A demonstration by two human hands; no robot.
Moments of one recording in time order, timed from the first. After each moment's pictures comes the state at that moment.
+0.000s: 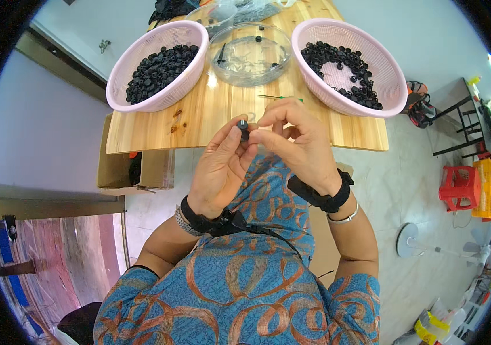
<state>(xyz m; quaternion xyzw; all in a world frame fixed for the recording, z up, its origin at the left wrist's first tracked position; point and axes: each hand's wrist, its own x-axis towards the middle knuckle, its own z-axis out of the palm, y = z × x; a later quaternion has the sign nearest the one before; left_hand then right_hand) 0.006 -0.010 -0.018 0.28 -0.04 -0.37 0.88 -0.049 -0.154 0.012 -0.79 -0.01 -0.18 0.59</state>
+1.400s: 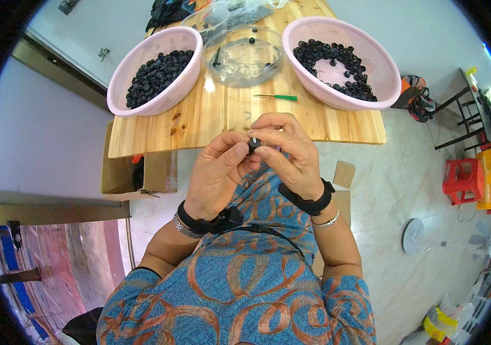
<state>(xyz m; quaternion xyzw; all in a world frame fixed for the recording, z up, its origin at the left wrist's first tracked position) -0.004 -0.001 -0.014 0.32 -0.13 -0.40 0.85 -0.065 -0.147 -0.024 -0.72 -0.12 -0.33 0.60</state>
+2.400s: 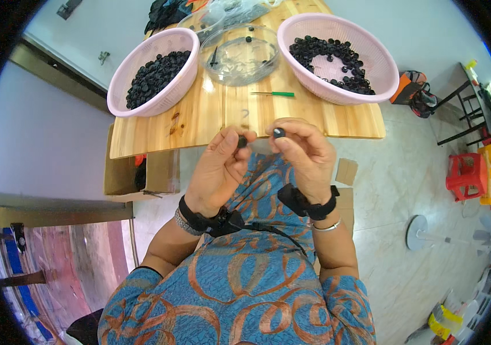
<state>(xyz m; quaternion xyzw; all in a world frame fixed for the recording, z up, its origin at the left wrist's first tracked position) 0.003 -0.001 -0.025 0.25 -0.09 -0.45 0.85 -0.085 -0.143 -0.030 -0.54 -0.04 -0.35 0.77</state>
